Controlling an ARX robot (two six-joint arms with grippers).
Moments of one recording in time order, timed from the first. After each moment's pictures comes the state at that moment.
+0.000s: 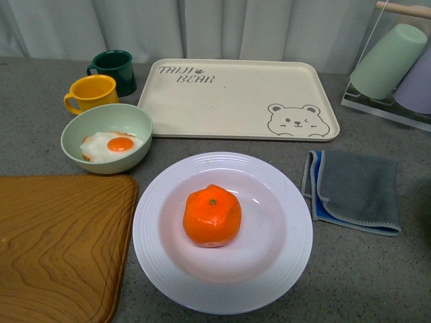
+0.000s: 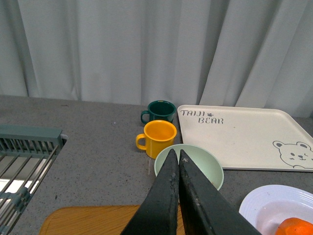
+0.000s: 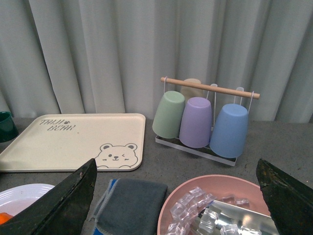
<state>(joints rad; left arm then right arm) 0.00 0.54 0.02 0.53 0.00 -0.01 0.00 0.00 0.01 0.00 0.00 0.00</state>
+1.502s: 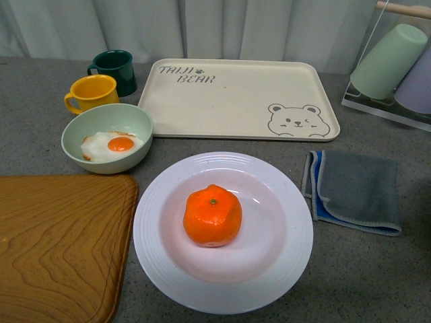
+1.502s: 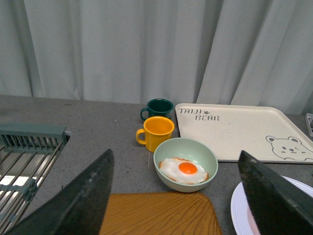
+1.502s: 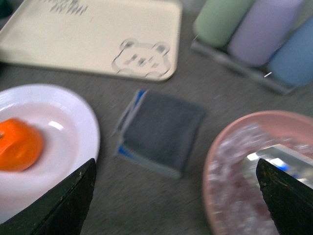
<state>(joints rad) 0.00 0.00 0.02 0.00 0.00 -0.01 0.30 0.97 0.29 0.11 0.14 0.06</state>
